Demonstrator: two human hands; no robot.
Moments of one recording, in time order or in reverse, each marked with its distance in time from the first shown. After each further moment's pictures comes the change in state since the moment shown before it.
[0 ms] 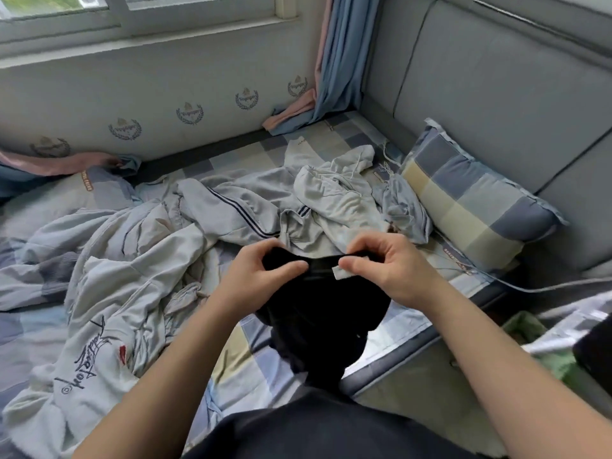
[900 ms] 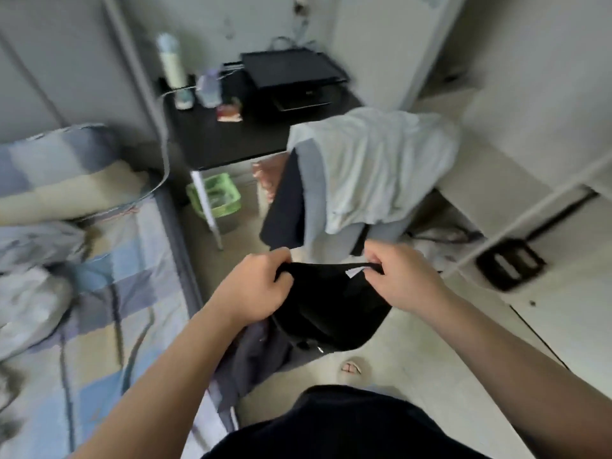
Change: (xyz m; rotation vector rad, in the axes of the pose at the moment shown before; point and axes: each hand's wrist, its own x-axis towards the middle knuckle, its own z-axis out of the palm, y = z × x) left_hand -0.228 0.046 0.217 0.458 -1.416 0.990; right_hand -0.469 -0.024 0.233 -0.608 1.250 1.202
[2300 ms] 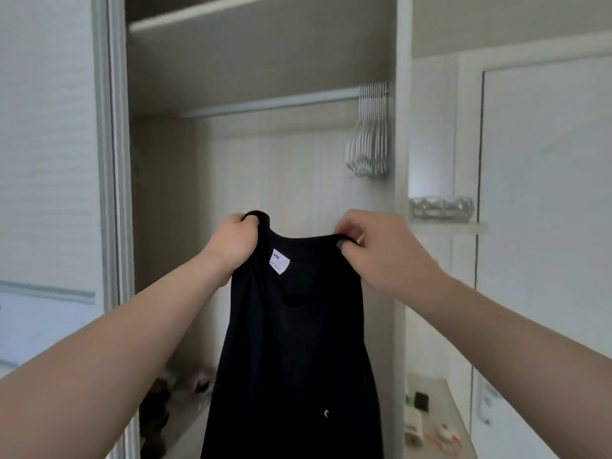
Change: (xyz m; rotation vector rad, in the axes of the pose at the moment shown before) left_hand 0.639 0.607 -0.054 -0.604 0.046 0.631; right_hand 0.156 0.313 -0.552 -0.134 1.110 0.232
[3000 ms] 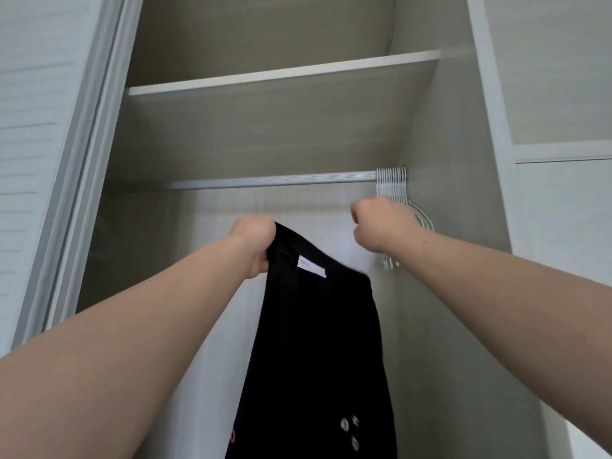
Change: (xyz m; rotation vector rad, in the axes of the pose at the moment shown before) left_hand 0.205 0.057 -0.005 -0.433 -0.125 -0.067; right_hand 0.274 0.033 0.028 -0.976 0.070 0.093
